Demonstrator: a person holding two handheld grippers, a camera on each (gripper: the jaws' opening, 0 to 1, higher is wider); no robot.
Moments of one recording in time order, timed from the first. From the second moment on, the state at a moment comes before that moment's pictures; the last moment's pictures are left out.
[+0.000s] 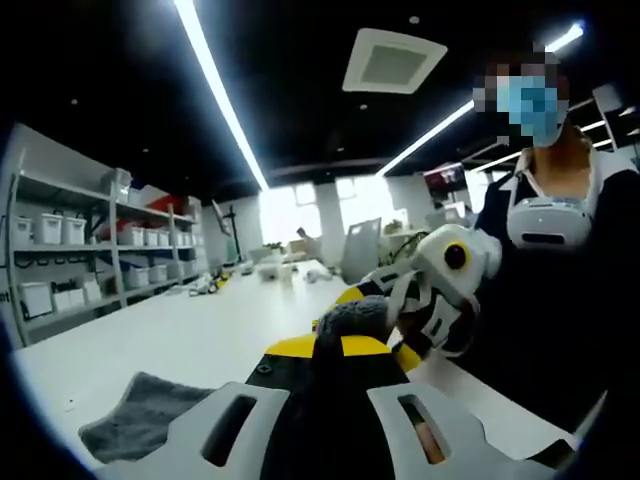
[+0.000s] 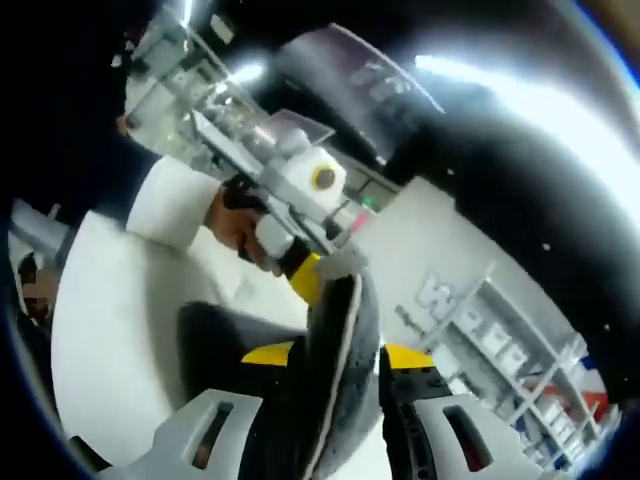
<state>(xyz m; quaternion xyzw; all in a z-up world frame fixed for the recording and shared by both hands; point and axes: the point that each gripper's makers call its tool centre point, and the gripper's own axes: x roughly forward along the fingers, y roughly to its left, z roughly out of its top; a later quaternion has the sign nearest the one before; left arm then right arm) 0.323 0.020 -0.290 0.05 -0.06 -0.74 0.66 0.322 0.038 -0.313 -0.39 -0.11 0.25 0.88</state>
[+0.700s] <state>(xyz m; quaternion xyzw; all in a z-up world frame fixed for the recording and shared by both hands) 0.345 0.022 -0.290 0.08 -0.11 -0.71 0.69 0.326 0.011 -0.289 -0.31 -0.11 0.24 0.91</state>
